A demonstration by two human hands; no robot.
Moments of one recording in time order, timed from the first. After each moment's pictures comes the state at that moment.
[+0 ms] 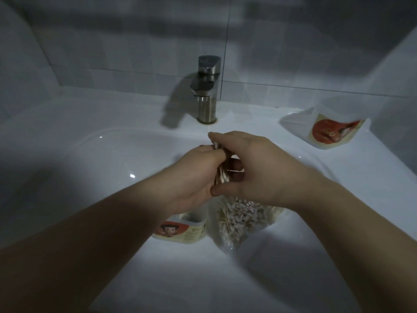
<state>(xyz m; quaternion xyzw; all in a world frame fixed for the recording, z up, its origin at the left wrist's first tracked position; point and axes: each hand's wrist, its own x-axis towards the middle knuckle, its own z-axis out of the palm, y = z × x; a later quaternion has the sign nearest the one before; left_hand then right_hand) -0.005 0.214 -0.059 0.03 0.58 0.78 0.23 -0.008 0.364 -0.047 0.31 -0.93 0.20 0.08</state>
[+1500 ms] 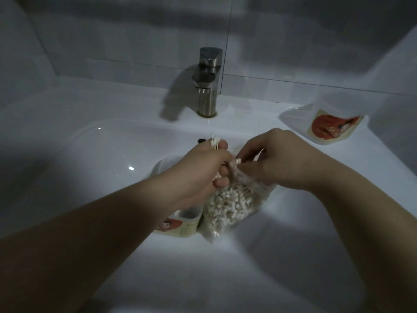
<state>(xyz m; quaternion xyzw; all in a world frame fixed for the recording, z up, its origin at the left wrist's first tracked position) -0.014 0.220 -0.078 0.00 0.58 0.79 0.19 -0.010 0.389 -0.037 0.16 -0.95 0.25 0.00</state>
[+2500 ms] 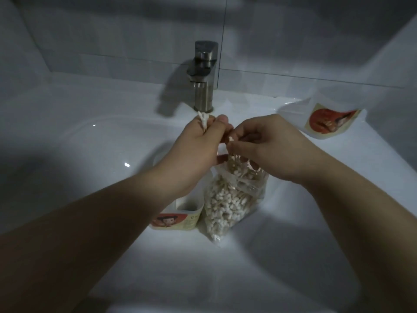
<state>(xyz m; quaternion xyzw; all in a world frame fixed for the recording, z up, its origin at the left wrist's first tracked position) -0.012 0.219 -0.066 0.08 0.64 0.76 0.03 -0.012 0.381 -0.040 0.16 -0.91 0.39 0.04</state>
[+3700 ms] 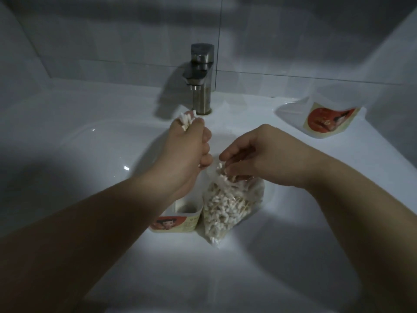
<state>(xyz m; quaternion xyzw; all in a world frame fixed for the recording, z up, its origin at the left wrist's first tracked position) -0.019 0.217 -0.065 -0.04 0.56 0.83 0.01 -0.010 0.386 -0.044 0.16 -0.89 0.41 -0.09</state>
